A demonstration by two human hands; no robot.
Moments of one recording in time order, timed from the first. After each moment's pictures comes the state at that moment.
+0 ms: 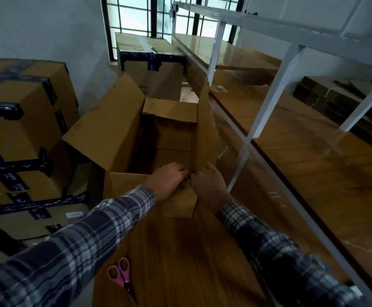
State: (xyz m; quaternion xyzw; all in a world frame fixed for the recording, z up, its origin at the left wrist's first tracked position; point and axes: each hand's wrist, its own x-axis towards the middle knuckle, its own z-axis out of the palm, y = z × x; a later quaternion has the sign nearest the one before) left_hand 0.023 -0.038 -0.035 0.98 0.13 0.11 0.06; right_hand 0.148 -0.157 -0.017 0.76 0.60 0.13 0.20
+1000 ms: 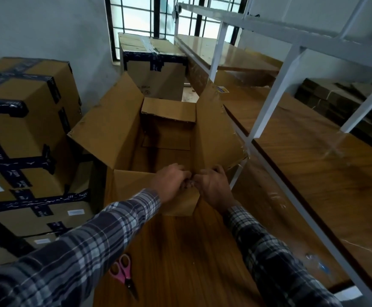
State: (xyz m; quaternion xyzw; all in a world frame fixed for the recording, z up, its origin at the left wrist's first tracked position) left_hand 0.018 -0.051 -0.042 0.97 0.16 0.15 0.10; right_hand 0.180 -0.166 -0.062 0.74 0.65 0.15 -0.08
